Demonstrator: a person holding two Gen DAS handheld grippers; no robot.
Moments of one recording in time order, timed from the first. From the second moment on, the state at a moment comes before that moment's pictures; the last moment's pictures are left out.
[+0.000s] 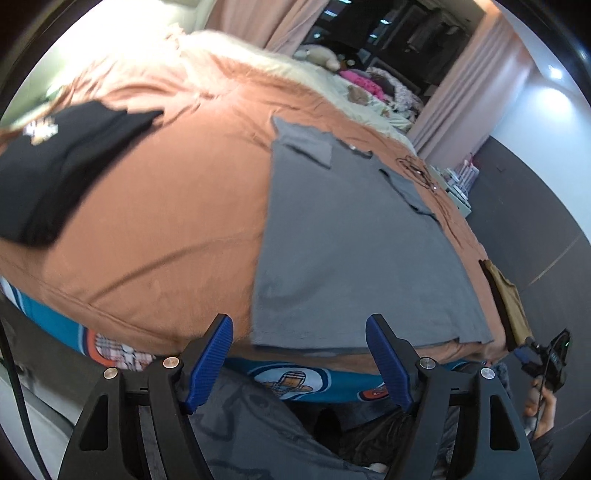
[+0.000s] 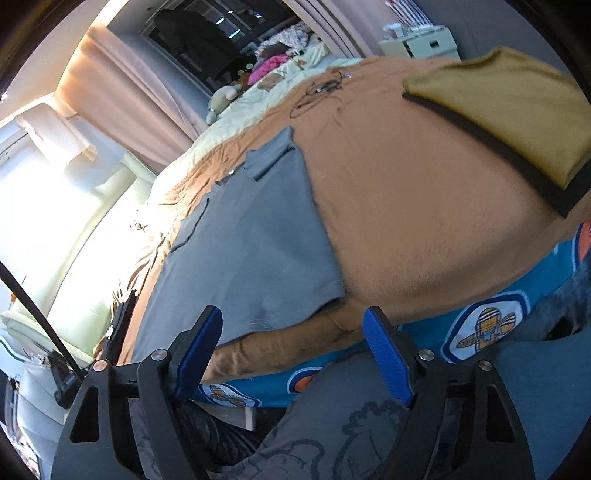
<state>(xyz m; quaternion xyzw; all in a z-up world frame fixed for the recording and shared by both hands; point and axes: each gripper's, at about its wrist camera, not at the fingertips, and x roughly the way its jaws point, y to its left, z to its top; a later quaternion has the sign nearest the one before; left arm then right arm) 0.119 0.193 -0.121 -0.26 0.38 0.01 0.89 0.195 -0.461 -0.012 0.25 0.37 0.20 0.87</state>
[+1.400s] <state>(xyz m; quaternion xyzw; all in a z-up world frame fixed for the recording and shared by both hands) 0.139 0.211 -0.197 -0.44 0.40 -0.06 0.80 0.262 -0.456 -0.080 0.38 0.41 0.23 0.80</state>
